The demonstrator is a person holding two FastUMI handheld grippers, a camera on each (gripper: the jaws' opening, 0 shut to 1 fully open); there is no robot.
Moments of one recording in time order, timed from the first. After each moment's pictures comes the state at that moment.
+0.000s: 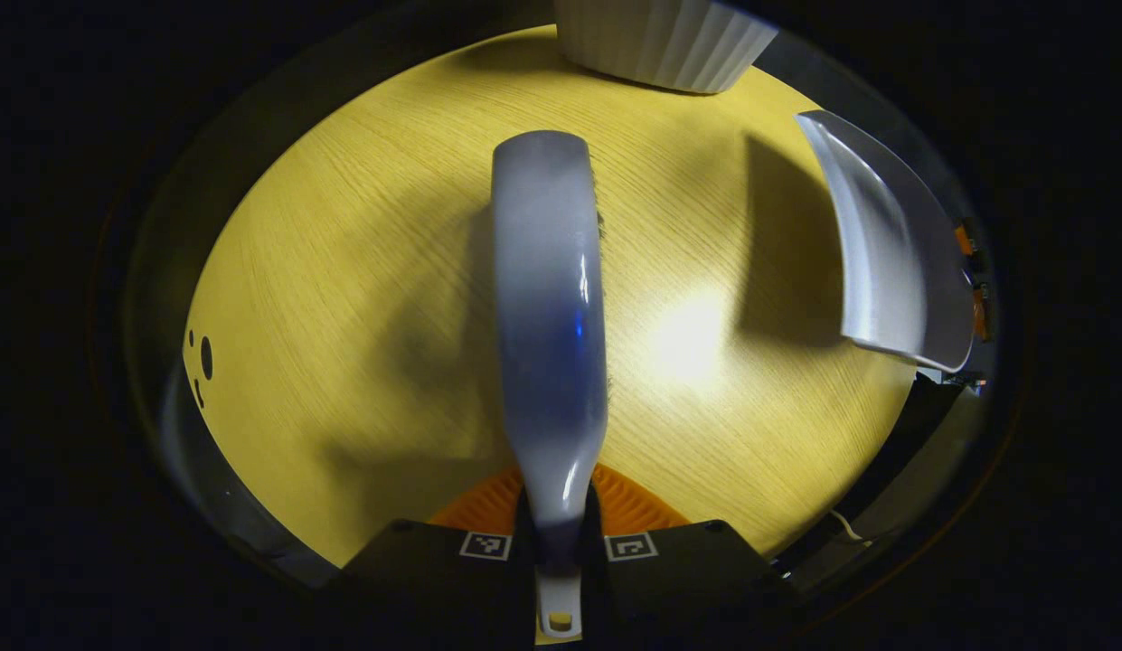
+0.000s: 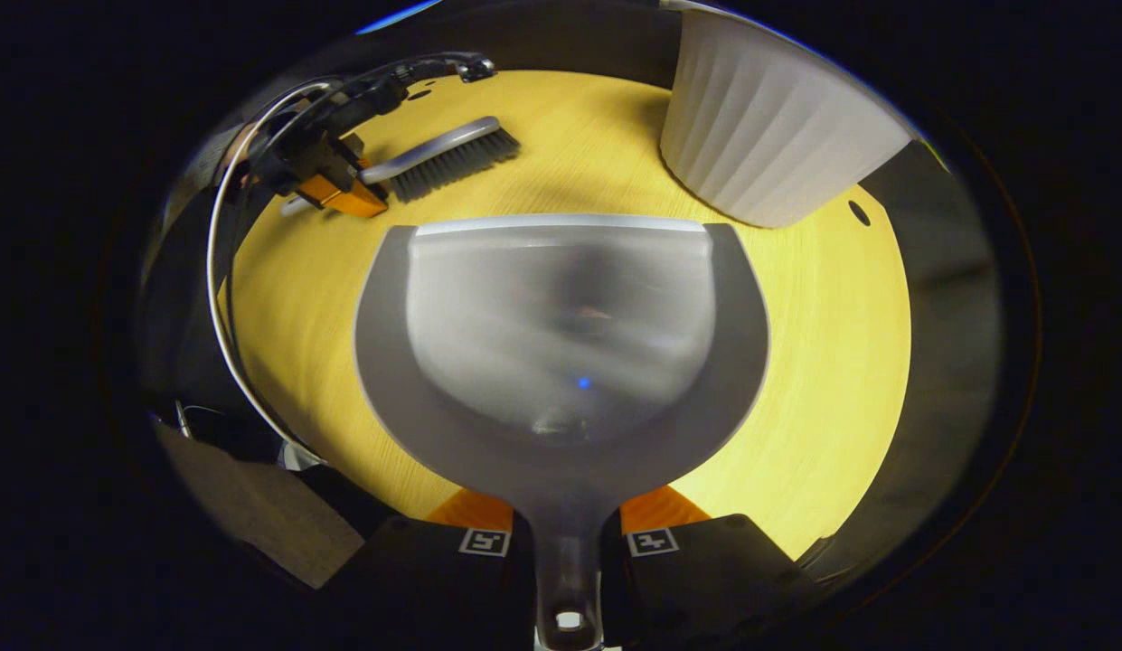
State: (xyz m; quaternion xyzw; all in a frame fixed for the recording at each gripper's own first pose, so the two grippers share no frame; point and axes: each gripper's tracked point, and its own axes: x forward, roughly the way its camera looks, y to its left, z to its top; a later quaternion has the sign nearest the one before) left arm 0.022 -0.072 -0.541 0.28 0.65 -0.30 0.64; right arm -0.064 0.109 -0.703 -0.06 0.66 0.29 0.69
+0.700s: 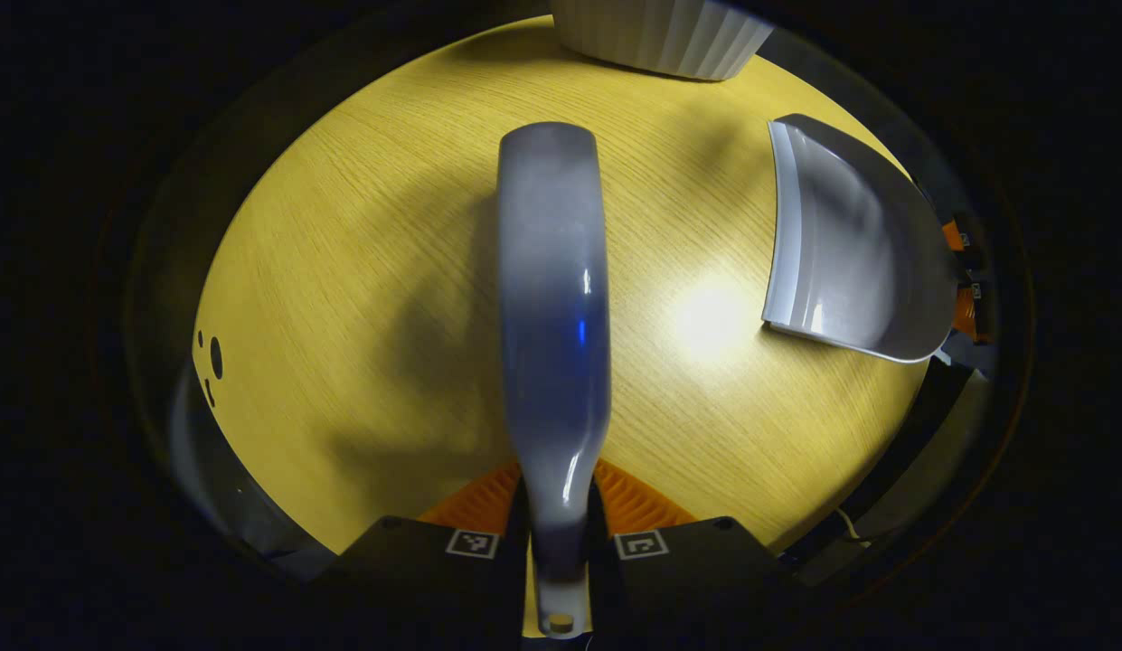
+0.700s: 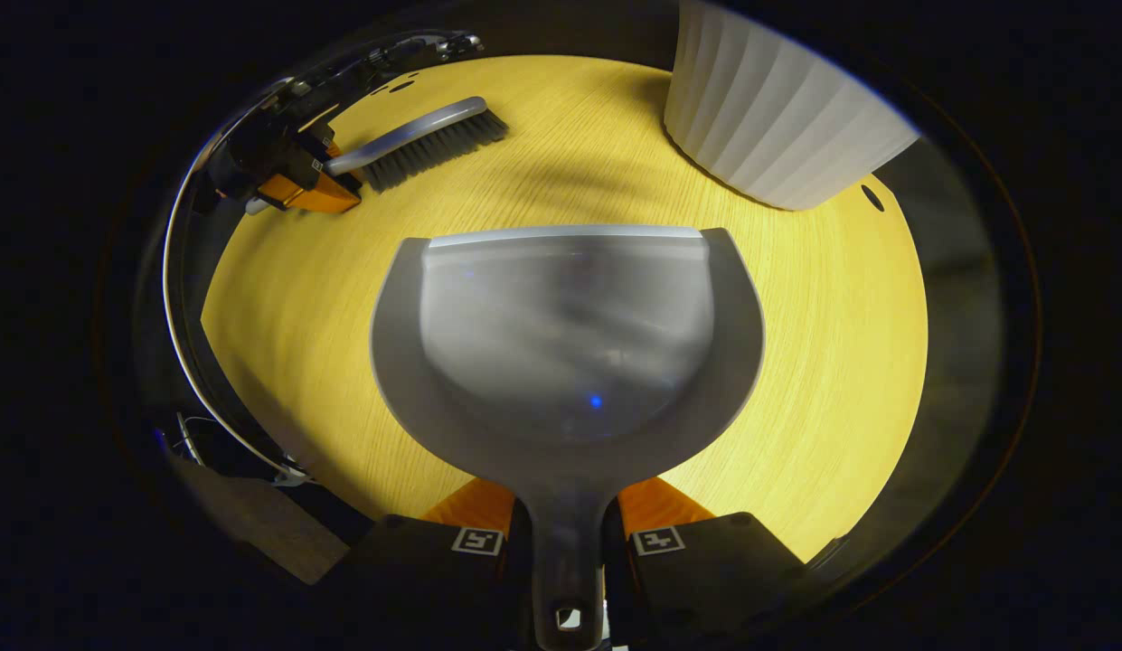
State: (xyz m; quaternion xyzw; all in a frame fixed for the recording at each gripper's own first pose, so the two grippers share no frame) left arm 0.022 -0.062 -0.534 0.31 0.66 -0.28 0.62; right arm -0.062 0.117 -0.720 -0.06 0.66 0.29 0.69
